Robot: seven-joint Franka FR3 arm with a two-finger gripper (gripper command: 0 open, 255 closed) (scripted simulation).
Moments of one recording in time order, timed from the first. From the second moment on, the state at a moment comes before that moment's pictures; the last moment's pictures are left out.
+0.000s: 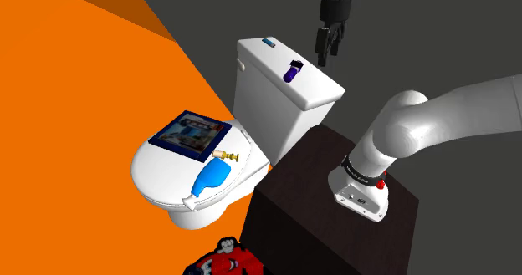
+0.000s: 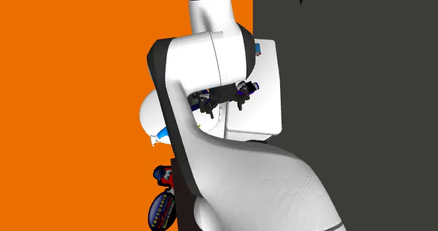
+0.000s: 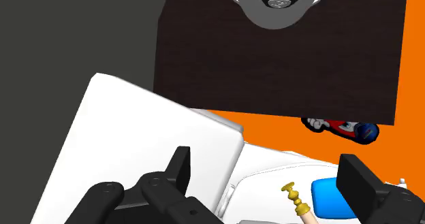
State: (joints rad) arm -0.02 -0.74 0.00 -2.42 -0.08 1.43 -0.06
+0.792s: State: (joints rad) arm -0.19 -0.53 -0.03 -2.44 -0.03 1.82 0.31
